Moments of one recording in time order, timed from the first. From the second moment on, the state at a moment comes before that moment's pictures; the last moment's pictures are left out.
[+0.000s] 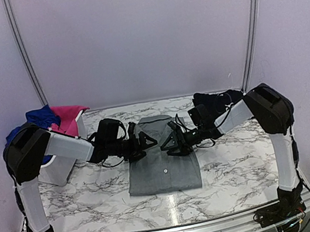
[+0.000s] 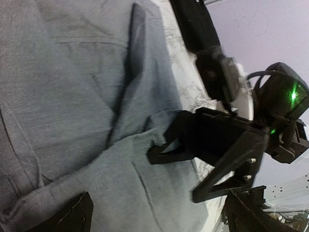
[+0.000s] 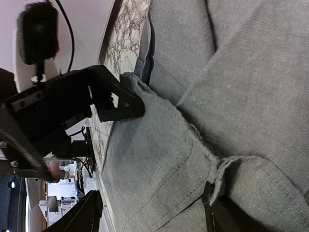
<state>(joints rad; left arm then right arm) -0.66 1.97 1.08 0.33 0.52 -0.84 0.53 2.12 1.17 0.21 -0.92 0.66</state>
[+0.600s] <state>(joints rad) -0.75 1.54 0.87 0.10 0.32 -0.53 0.54 1.93 1.11 0.02 -0.93 0.51</state>
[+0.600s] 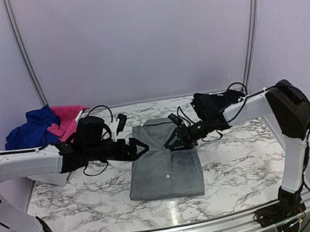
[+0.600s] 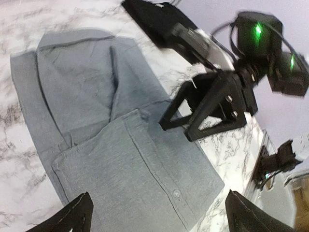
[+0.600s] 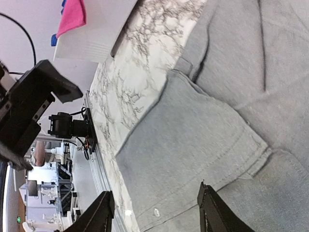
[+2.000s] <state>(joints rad) -1.37 1.80 1.01 -0.20 -0.51 0.39 0.67 2.20 1.44 -0.32 -0.82 0.14</state>
